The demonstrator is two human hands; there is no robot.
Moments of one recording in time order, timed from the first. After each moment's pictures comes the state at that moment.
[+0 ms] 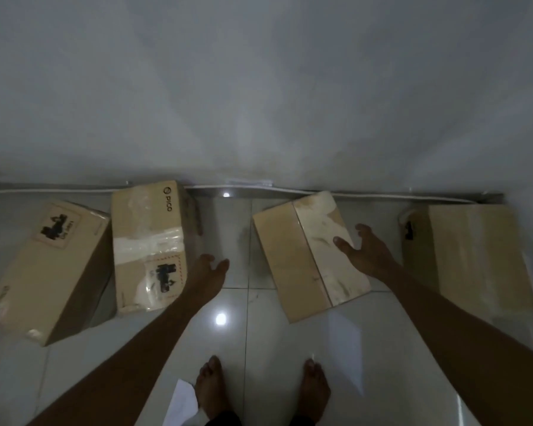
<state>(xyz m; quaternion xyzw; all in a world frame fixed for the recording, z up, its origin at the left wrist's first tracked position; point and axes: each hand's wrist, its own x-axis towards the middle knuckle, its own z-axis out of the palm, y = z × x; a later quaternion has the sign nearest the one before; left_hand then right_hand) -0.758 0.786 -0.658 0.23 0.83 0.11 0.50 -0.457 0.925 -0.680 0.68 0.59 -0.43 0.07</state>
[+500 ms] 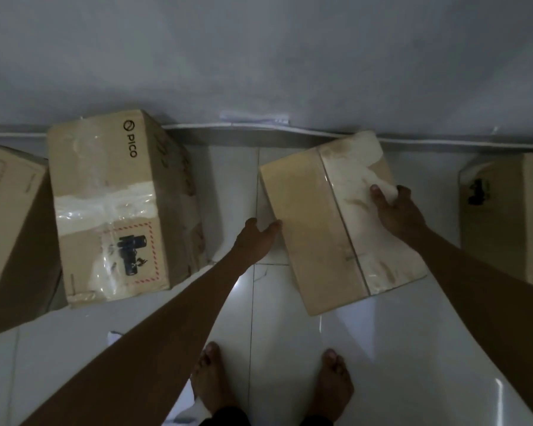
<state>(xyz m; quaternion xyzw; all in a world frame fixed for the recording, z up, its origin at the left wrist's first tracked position) -0.707 0.823 -0.835 0.17 0.77 0.12 0.61 -0.443 0.948 -0.860 0.76 0.50 -0.41 0.00</state>
